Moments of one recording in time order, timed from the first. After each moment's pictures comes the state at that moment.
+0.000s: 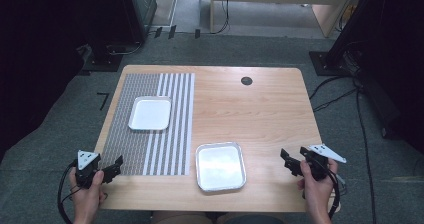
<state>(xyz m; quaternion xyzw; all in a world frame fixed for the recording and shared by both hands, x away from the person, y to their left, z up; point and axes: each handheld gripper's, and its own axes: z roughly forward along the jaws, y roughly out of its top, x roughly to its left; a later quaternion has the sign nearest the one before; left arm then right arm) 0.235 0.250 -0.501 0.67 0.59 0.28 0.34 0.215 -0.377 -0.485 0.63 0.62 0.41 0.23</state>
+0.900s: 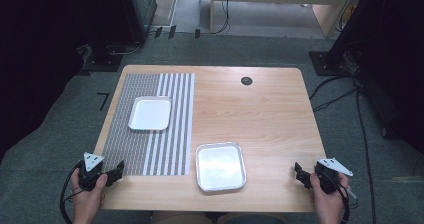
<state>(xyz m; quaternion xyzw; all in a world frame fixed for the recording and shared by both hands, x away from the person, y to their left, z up) 0.236 0.251 -0.517 0.71 0.58 0.27 0.31 0.192 -0.409 -0.524 0.66 0.63 0.32 0.26</state>
